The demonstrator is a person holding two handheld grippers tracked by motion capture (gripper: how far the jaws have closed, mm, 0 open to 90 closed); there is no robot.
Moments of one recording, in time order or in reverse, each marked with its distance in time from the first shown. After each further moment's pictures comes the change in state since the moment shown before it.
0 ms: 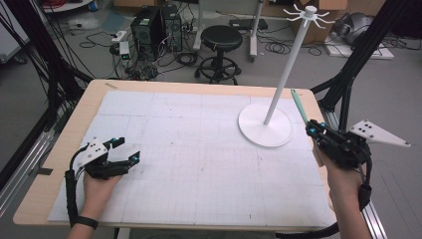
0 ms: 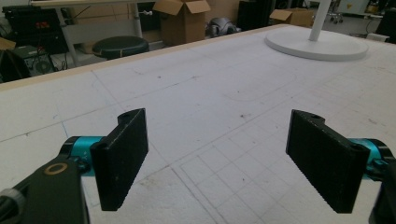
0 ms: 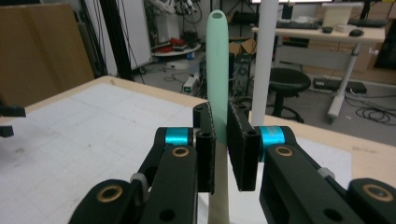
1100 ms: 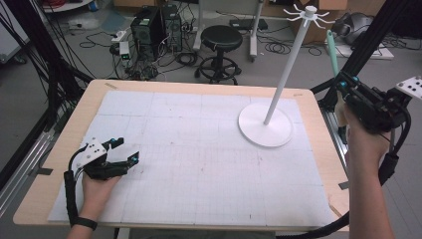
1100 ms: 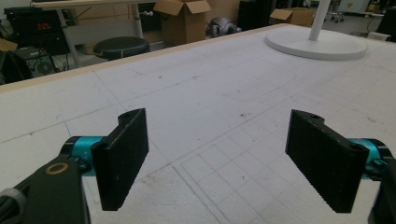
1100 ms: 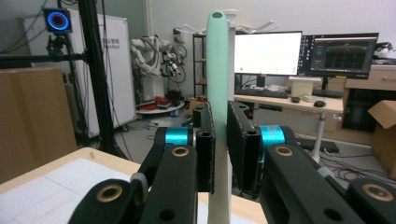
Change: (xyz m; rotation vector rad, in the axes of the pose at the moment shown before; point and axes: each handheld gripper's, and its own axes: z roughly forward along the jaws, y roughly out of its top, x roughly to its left) left arm 0.000 0.000 -0.004 0.004 0.005 0.009; right arm -0.017 0.092 -0.005 -0.237 -0.074 -0.023
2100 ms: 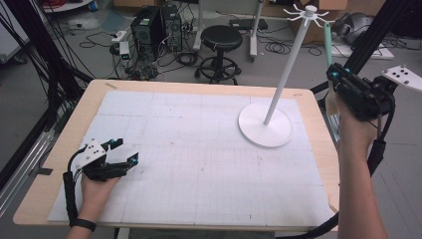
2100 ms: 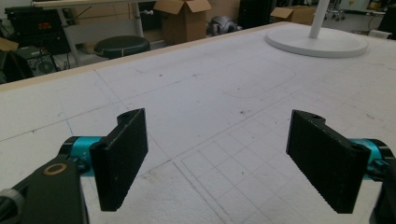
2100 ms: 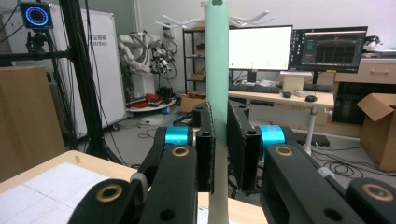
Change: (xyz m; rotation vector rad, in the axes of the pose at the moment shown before) left arm -0.001 -0.001 -0.002 0.004 0.000 0.003; right arm -0.005 -0.001 0.029 0.017 -0.039 0.009
